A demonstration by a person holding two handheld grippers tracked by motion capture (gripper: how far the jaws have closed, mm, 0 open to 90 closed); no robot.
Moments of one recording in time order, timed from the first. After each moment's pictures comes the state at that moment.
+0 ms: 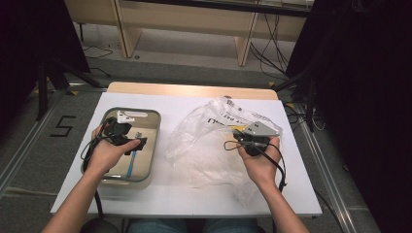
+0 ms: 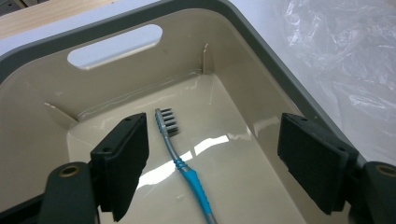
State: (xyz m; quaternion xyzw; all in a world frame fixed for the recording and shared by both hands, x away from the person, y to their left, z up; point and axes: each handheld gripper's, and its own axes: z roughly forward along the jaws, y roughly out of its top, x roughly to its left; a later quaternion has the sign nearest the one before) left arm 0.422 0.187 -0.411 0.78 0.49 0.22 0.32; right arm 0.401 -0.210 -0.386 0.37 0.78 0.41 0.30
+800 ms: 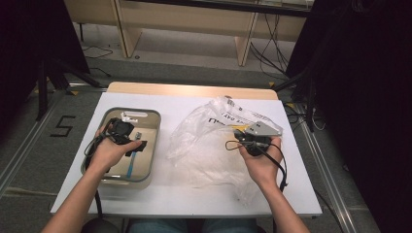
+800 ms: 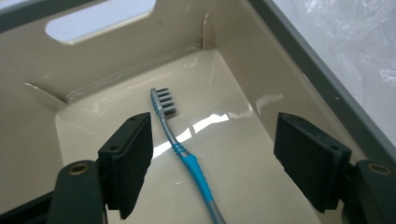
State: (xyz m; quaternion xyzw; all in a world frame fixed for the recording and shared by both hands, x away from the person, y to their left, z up) left arm 0.433 0.183 -0.422 0.80 0.50 0.19 0.27; right arm 0.399 -0.213 -0.385 0.38 0.77 0.41 0.30
